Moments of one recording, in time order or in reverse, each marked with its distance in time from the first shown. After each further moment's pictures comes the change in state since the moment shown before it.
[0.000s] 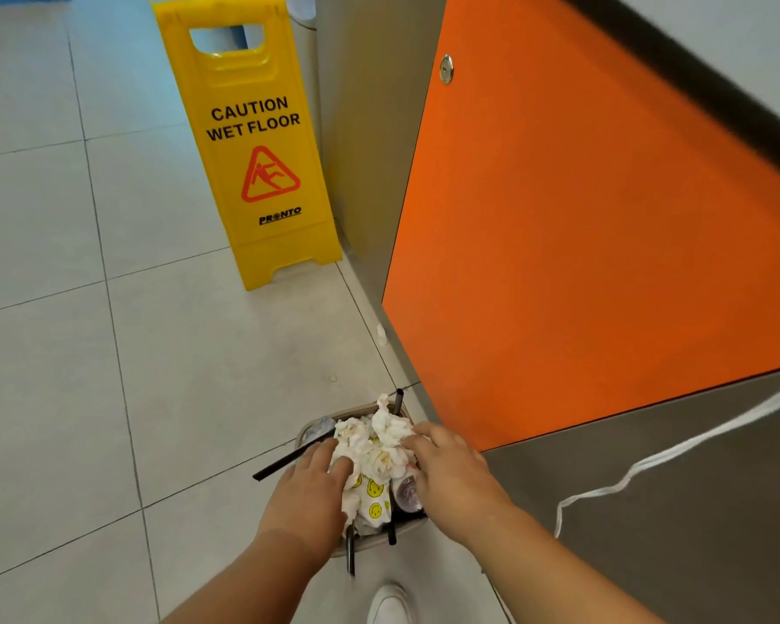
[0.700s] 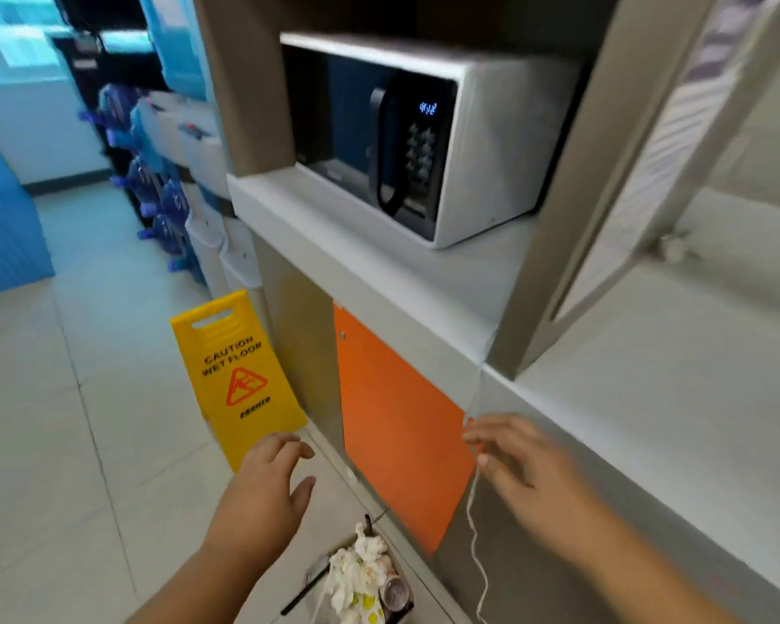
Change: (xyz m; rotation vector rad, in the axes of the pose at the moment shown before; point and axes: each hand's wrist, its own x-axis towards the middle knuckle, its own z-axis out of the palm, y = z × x) left_hand -0.125 0.077 -0.333 -0.040 0.521 0.282; right_hand -0.293 -0.074 -0.270 0.441 0.743 -0.135
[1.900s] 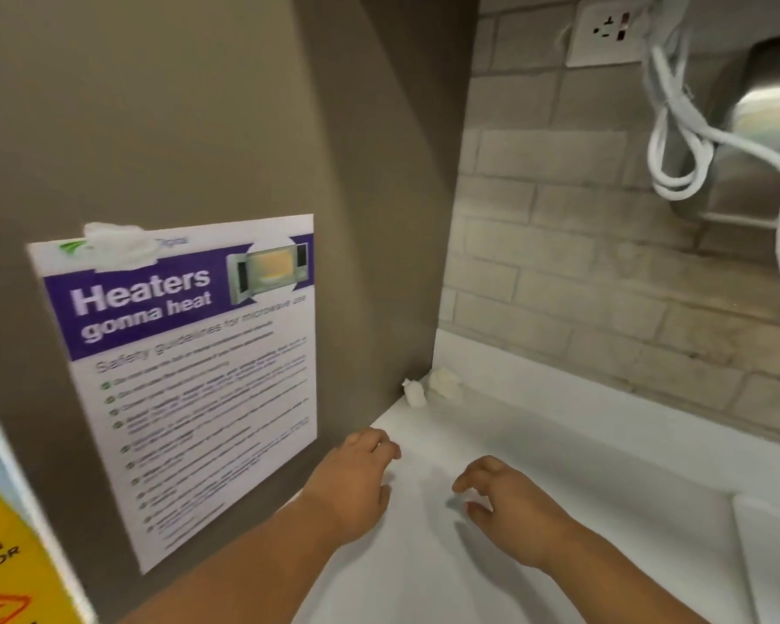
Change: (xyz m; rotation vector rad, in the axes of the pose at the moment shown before) left_hand 0.253 0.452 0.072 0.048 -0.133 0.601; right_hand 0.045 0.219 -0.343 -0.418 -0.023 0.192
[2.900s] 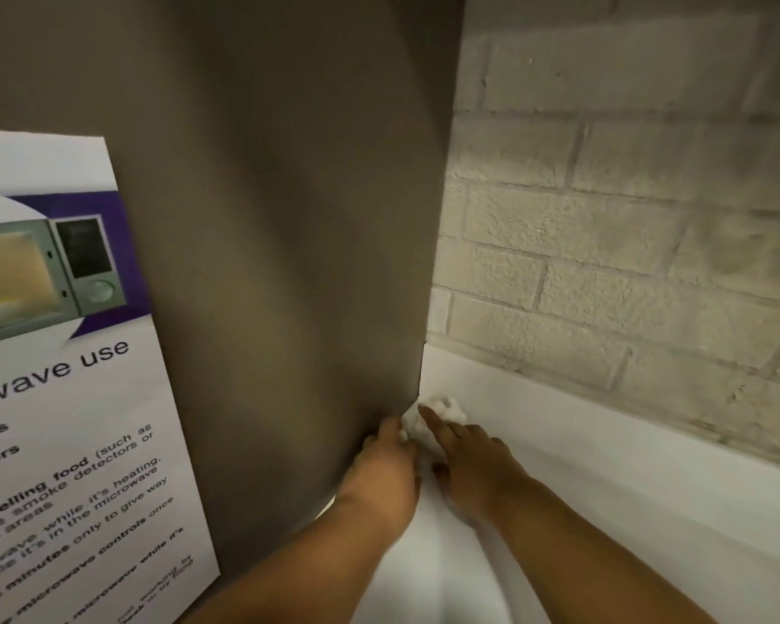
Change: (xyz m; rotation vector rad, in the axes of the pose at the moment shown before) left_hand 0.182 -0.024 0.084 -0.019 -0.040 -0.239; right_hand 0.200 0.068 0.013 -0.255 0.013 0.066
